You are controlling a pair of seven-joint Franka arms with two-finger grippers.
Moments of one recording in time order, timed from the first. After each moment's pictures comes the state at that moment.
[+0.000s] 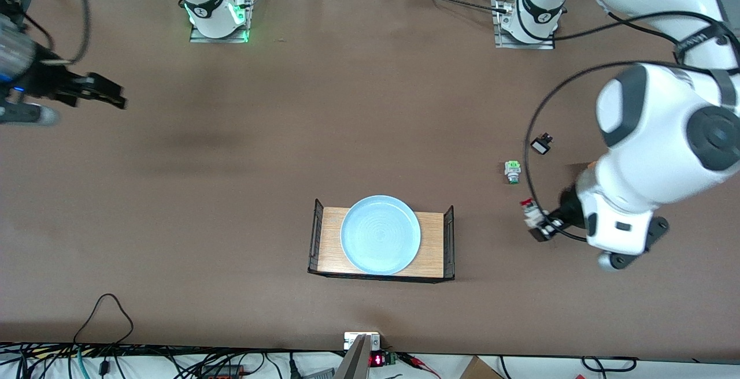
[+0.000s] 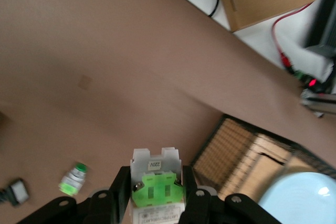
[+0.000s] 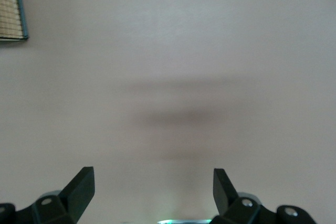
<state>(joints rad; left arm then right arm) -0.33 0.70 0.31 -0.93 -0.32 1.67 -0.61 0.14 0.06 -0.05 -1.60 0.05 1.54 0.16</state>
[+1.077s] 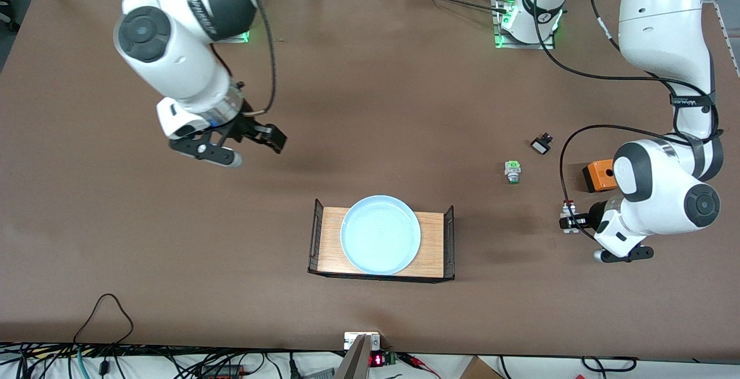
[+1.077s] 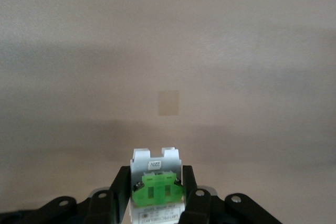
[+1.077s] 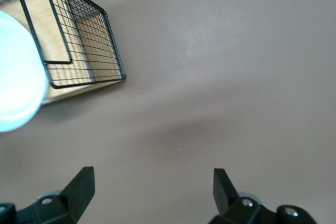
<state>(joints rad) -0.19 0.73 0.31 -1.49 -0.36 2.06 0.13 0.52 0.27 -0.04 -1.59 0.10 1.96 0.85</state>
